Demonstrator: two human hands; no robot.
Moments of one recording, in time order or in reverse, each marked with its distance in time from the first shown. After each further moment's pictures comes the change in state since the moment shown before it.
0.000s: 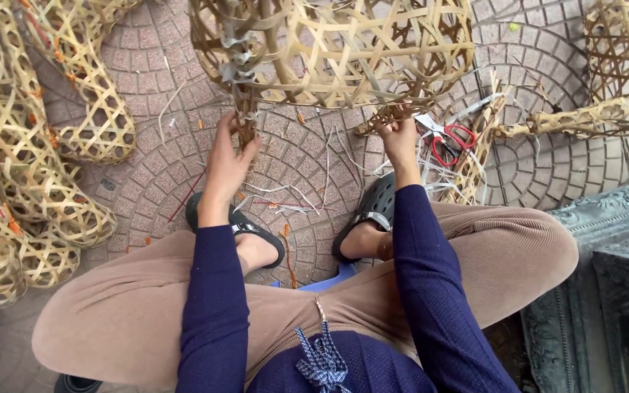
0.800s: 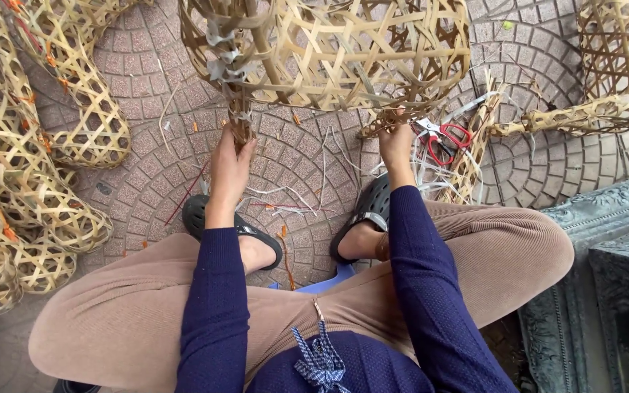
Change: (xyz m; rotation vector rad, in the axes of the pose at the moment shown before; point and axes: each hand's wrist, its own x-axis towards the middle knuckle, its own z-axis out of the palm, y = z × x) left_hand 0.010 -0.049 0.029 0.029 0.047 -0.086; right_hand 0.000 0.039 -0.001 -0.292 0.108 -0.053
